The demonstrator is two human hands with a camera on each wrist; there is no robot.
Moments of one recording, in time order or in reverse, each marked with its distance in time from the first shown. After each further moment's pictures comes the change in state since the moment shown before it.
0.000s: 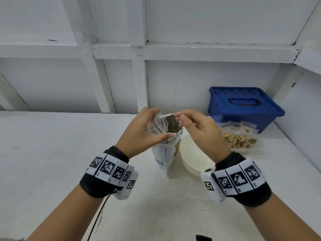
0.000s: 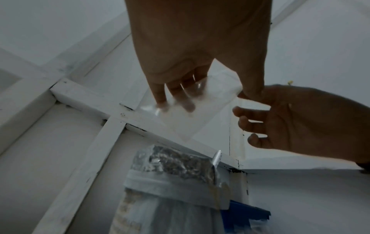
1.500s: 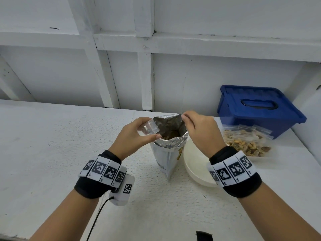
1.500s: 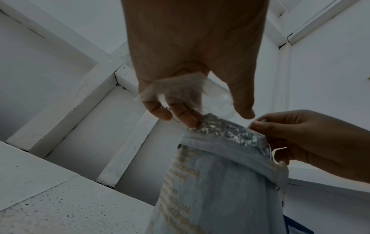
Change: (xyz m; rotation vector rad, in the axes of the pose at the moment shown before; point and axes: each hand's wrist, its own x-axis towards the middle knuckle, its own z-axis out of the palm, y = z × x) left_hand -0.003 -0.050 0.012 -0.104 0.006 -0.376; right_hand 0.038 0.059 0.009 -0.632 0.008 -0.116
